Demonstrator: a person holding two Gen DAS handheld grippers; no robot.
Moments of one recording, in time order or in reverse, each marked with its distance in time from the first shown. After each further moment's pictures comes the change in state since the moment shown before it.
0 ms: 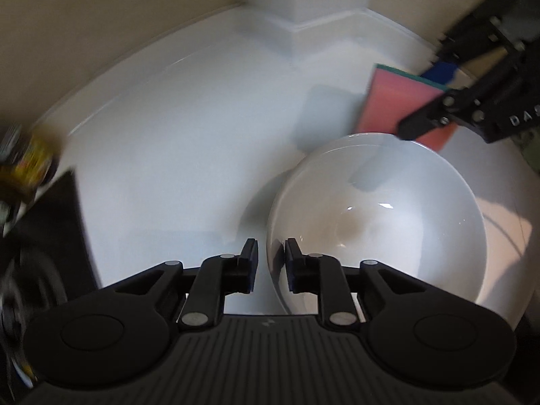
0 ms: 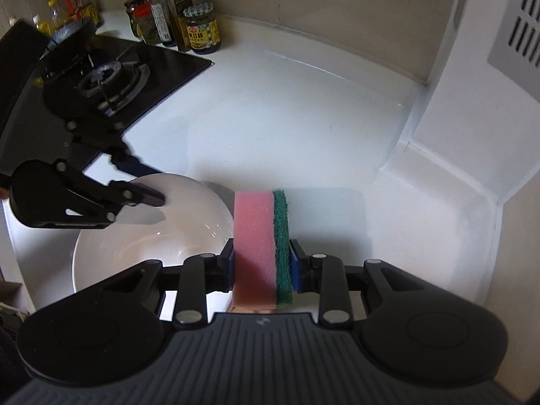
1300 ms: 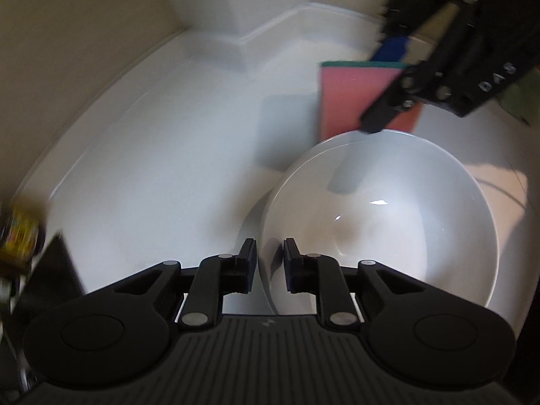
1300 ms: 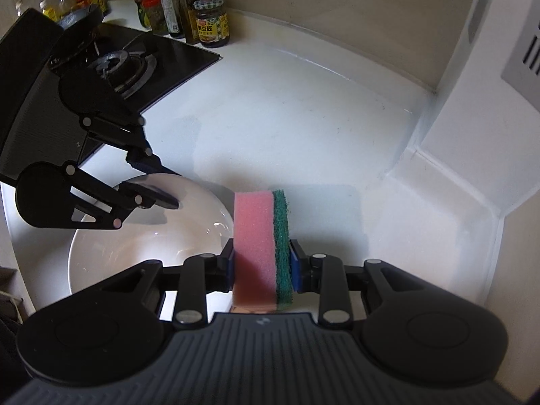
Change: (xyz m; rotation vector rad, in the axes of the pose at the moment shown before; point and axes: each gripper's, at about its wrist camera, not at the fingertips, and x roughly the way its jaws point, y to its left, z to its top) left arm 0.001 0.005 0.009 0.216 -0.036 -0.015; right arm 0.001 0.008 0.004 -0.033 0.015 -0.007
